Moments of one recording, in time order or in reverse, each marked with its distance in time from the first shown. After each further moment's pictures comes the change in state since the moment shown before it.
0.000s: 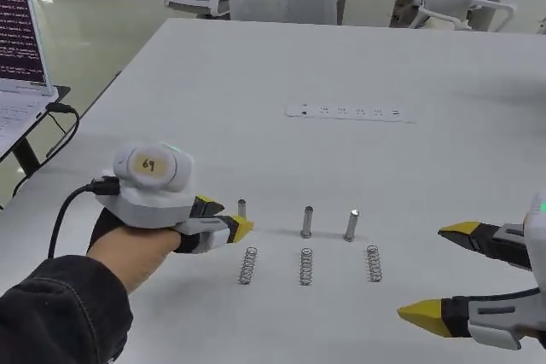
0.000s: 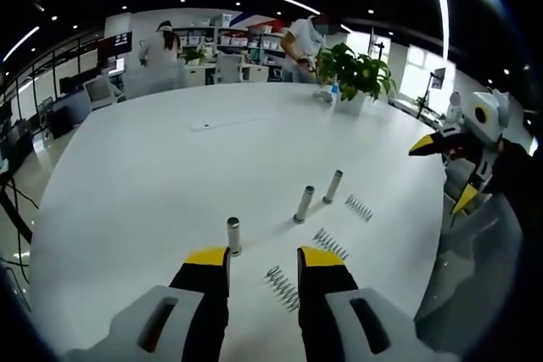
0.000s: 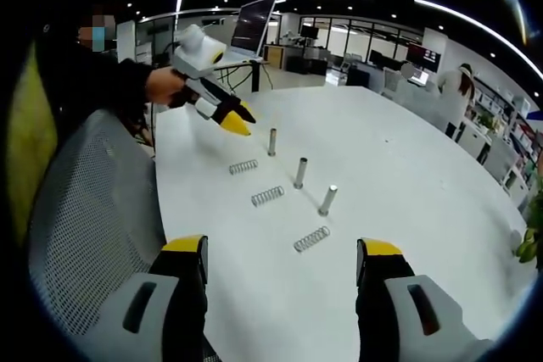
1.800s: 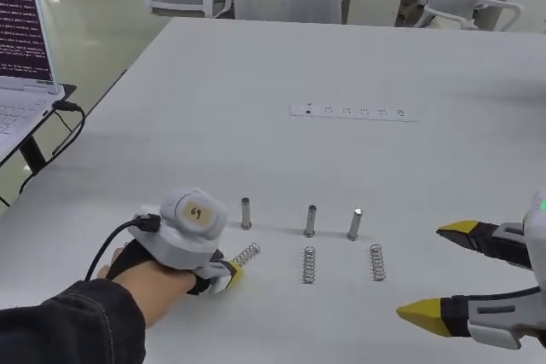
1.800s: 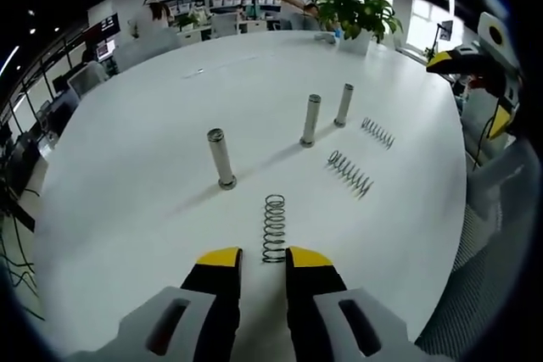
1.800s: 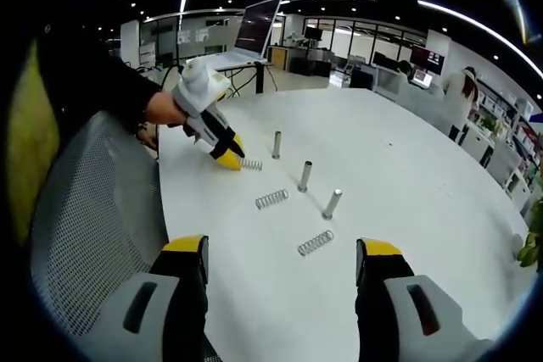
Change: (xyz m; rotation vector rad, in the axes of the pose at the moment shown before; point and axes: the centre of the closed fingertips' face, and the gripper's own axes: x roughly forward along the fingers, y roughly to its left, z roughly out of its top) left arm 0.018 0.005 -0.073 0.094 0.238 0.068; right arm 0.002 0.005 0.006 -0.010 -0.007 0.016
